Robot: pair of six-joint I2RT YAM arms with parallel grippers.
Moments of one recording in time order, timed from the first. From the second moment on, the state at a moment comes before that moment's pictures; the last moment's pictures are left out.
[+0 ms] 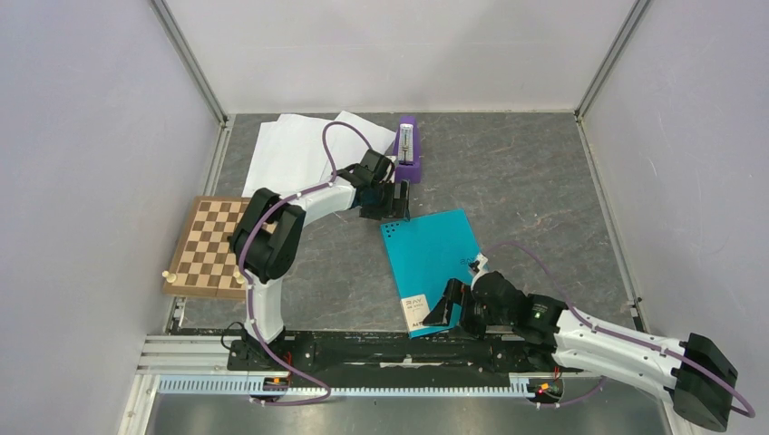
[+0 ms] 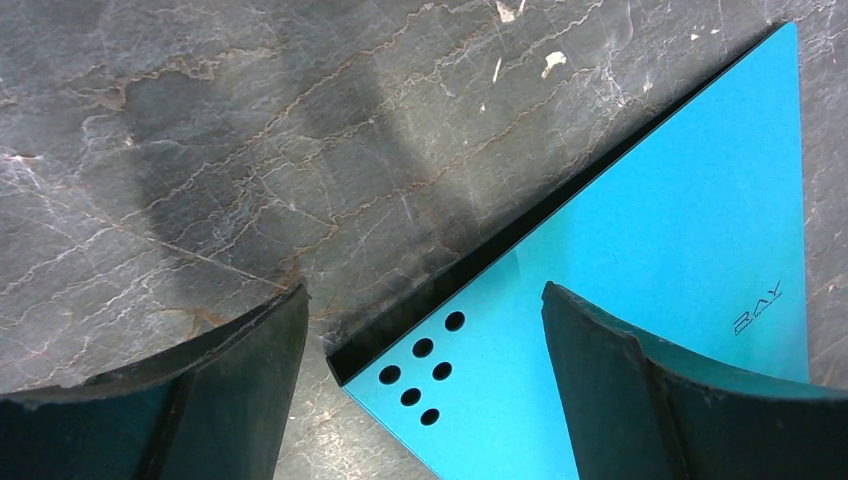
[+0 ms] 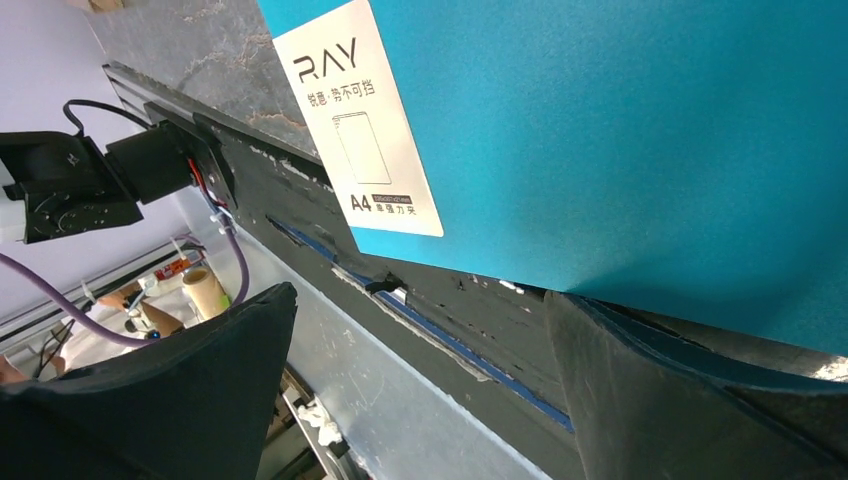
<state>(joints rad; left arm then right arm) -0.58 1.98 1.35 -0.37 0.17 -0.42 1.00 0.69 0.20 -0.28 -0.19 1.28</state>
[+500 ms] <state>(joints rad) -0.58 1.87 1.22 -0.40 0.14 -0.45 0.89 0.42 0.07 -0.21 -0.01 1.35</state>
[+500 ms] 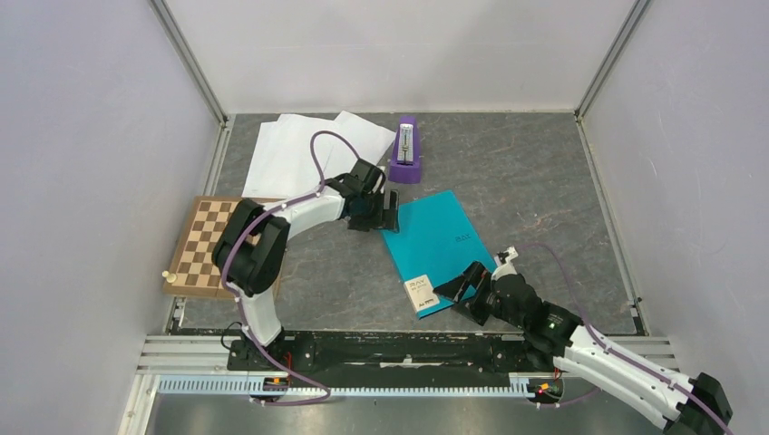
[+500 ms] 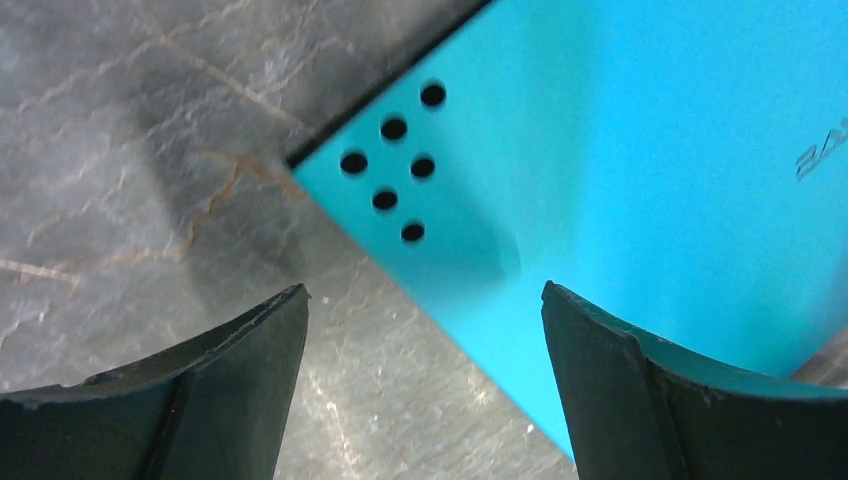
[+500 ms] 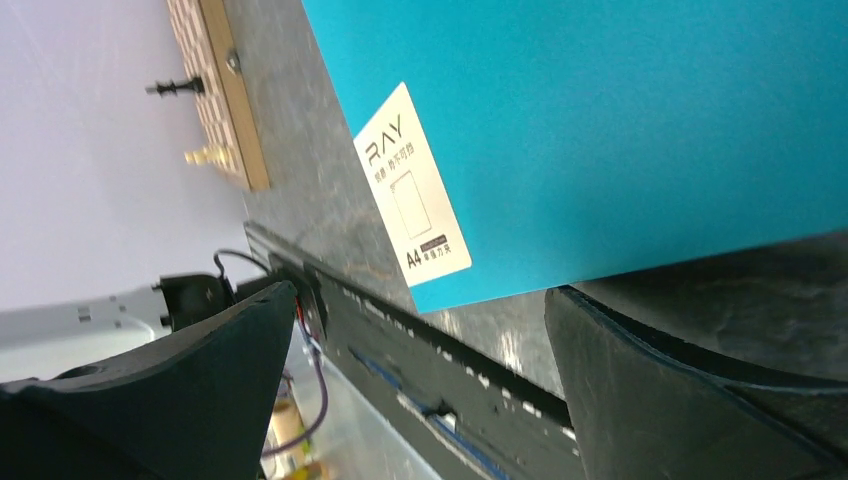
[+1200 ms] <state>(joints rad) -0.58 1.73 1.18 -0.40 0.04 -0.50 0.80 0.37 0.03 -0.12 0.03 1.36</state>
